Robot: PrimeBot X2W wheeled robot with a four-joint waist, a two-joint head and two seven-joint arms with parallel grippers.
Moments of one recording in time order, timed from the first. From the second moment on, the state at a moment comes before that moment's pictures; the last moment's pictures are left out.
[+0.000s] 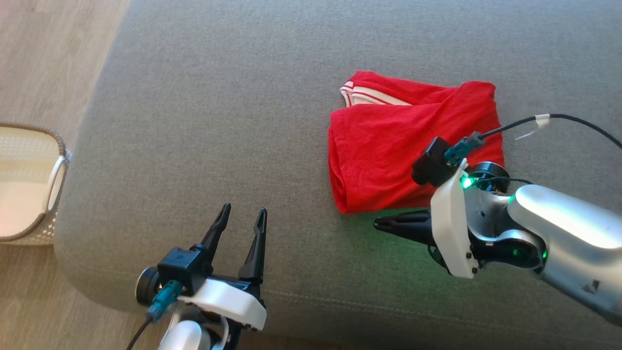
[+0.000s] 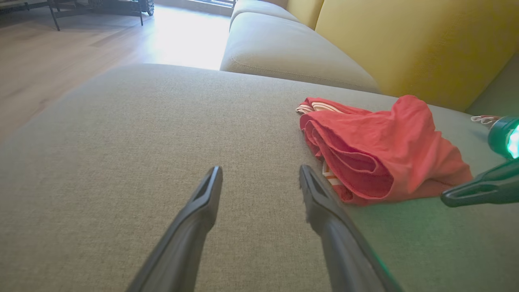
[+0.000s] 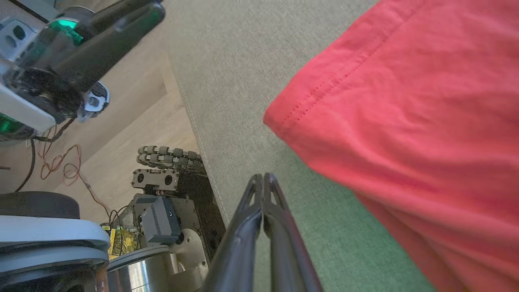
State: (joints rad) left arm -0.04 0.05 -0.38 0.17 -0.25 0.01 -0.25; right arm -0.87 -0.64 1.24 0.18 1.19 0.13 0.42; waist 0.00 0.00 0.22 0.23
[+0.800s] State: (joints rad) left arm 0.00 0.05 -0.36 0.14 -0.24 0.00 -0.25; right arm -0.67 -0.51 0.84 0.56 0.82 0.13 -0.23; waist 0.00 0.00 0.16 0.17
